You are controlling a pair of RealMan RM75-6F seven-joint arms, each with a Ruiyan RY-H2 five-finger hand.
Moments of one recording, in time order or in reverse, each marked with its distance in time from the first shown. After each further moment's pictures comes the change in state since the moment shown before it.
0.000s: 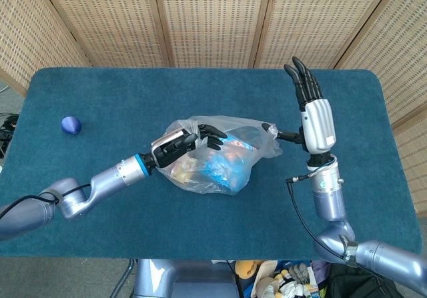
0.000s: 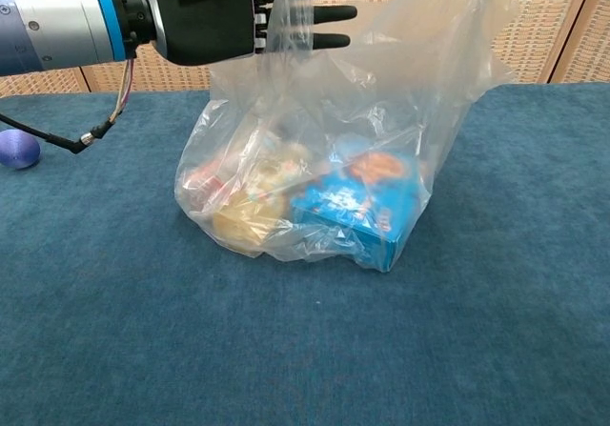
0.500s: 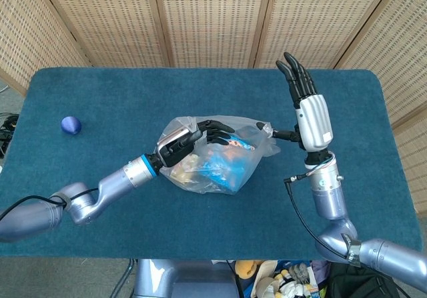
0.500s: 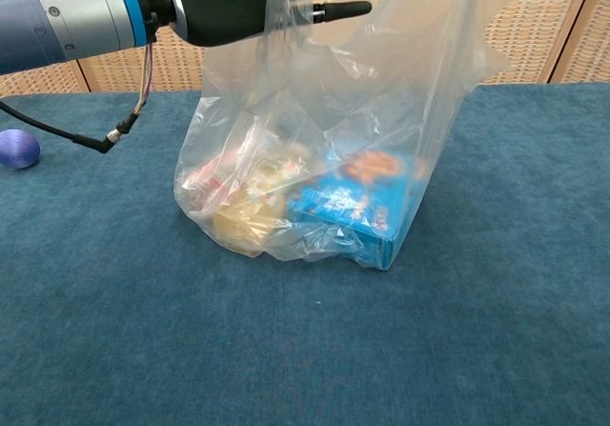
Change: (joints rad) left arm 0.003 -0.020 -0.058 -0.069 -0.107 0.014 0.109; right arm 0.021 0.037 0.007 -0.039 -0.013 -0.036 -0.004
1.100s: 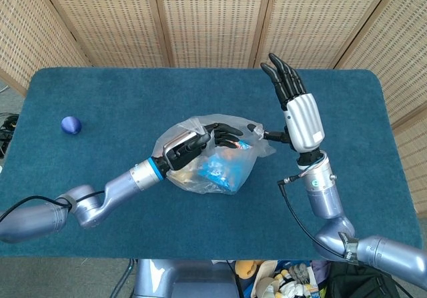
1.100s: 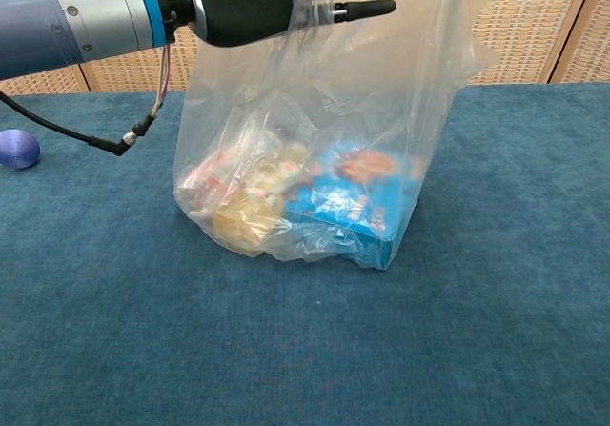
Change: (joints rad) left arm -0.013 -0.018 -0.022 -0.036 -0.019 -0.024 0.042; right arm 0.035 0.005 -0.003 -0.007 -0.020 -0.012 -0.037
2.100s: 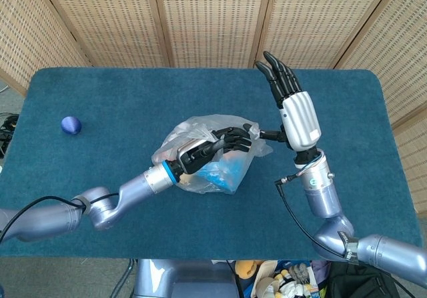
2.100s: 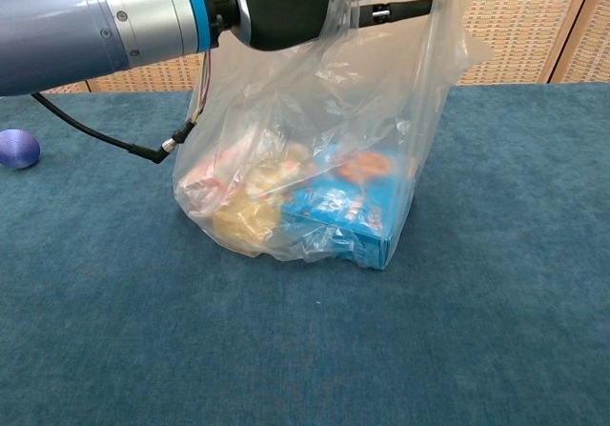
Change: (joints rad) left arm -0.034 -0.069 -0.045 0.003 -0.025 -0.029 0.023; right arm 0.021 0.016 0.000 -0.027 0.019 -0.017 -0.005
